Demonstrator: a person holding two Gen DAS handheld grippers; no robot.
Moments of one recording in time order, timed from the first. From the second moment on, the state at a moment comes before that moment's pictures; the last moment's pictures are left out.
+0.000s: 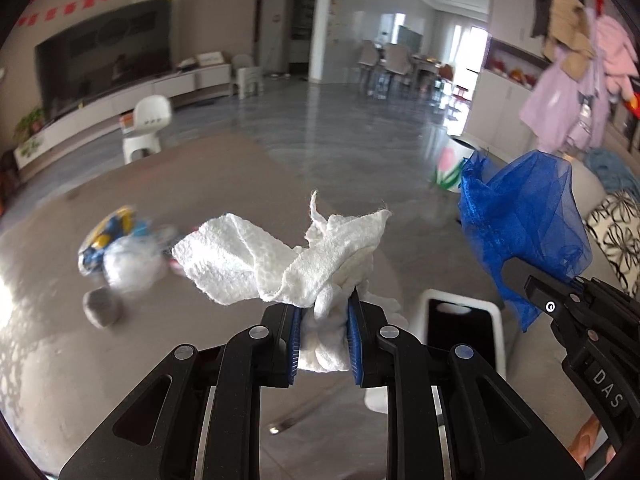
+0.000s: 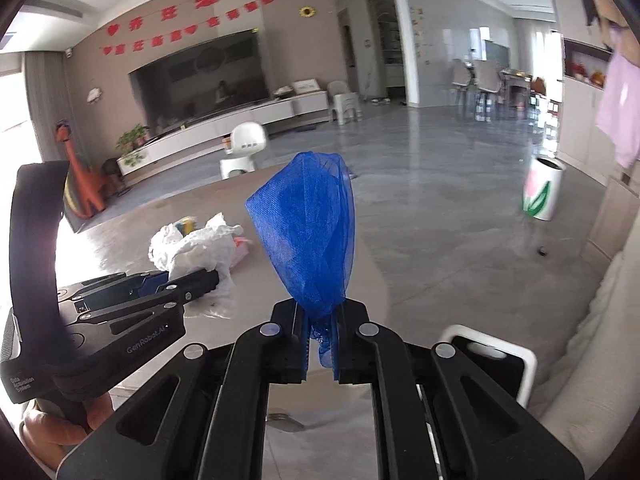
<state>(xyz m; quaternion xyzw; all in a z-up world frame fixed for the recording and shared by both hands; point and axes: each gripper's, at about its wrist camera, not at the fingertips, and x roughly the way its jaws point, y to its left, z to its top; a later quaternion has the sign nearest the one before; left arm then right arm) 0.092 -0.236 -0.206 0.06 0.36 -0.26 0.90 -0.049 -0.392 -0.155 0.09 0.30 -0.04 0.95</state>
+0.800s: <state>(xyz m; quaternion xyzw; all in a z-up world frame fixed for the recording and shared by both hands) 0.051 -0.365 -0.236 0.14 0.38 -0.35 0.85 -0.115 -0.488 -0.205 0.14 0.31 -0.14 0.93</state>
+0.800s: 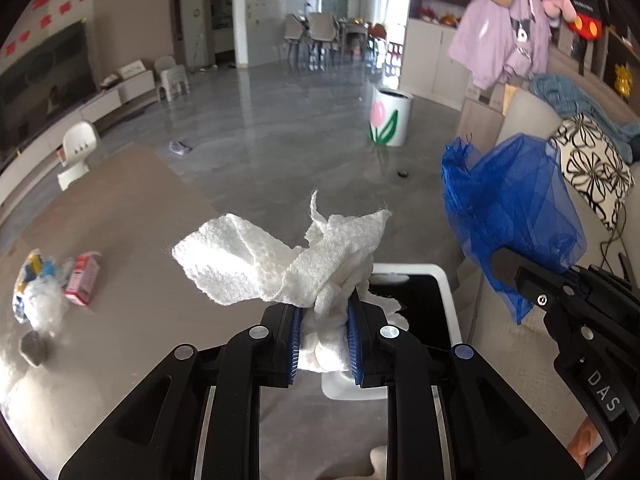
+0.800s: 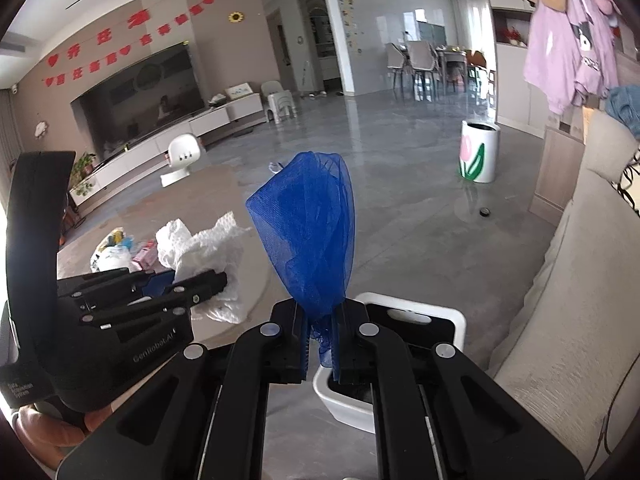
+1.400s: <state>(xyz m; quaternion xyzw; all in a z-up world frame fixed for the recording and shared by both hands) 0.053 -0.436 -0.300 0.17 0.43 -0.38 0.80 -0.113 -0.538 -0.265 0.20 0.35 -0.19 0.90</state>
